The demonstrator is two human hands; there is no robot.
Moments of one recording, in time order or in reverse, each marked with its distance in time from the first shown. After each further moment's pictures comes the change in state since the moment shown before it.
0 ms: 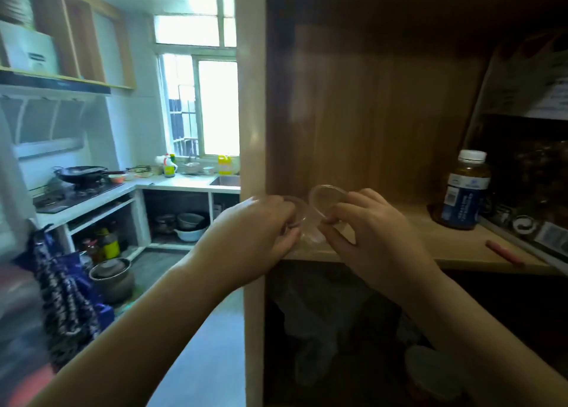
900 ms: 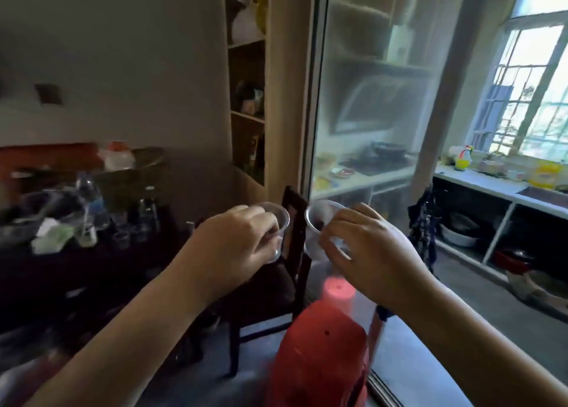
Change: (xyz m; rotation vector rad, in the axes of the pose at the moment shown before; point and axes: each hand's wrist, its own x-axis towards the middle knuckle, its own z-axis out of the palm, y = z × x) left_hand -0.529 -0.090 -0.373 0.556 -0.021 -0.856; right_hand 0.043 -0.599 0.122 0.718 -0.115 -0.691
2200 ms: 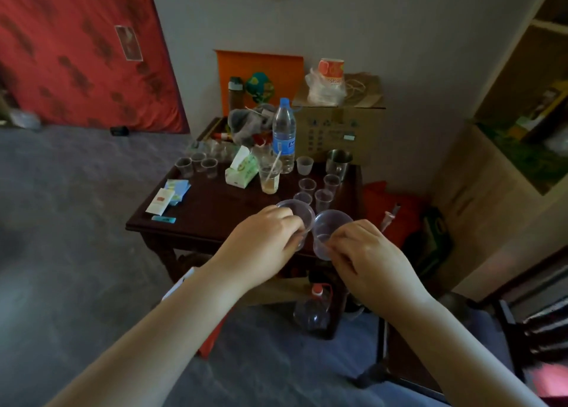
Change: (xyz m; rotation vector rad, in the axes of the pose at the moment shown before) left_hand -0.090 -0.531 0.068 0.153 -0.086 -0.628; right_hand 0.349 -0.142 0.506 0.514 -0.372 -0.428
